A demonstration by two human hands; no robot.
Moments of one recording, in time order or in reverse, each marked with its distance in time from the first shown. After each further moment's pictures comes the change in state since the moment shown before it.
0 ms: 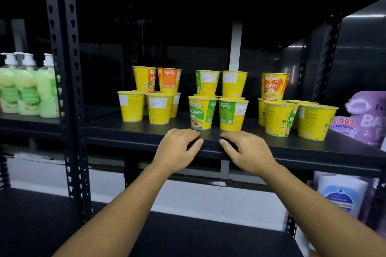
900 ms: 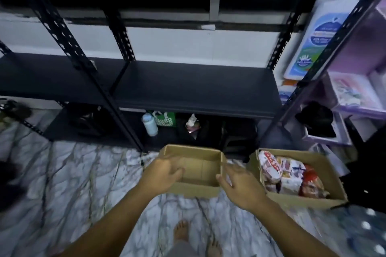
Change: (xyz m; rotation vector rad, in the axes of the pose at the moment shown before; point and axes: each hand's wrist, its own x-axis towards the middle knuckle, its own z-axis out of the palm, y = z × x) left_hand -0.468 0.170 0.040 -0.275 -0.964 -0.601; right_hand -0.528 -0.092 0.074 0.378 -0.953 0.478
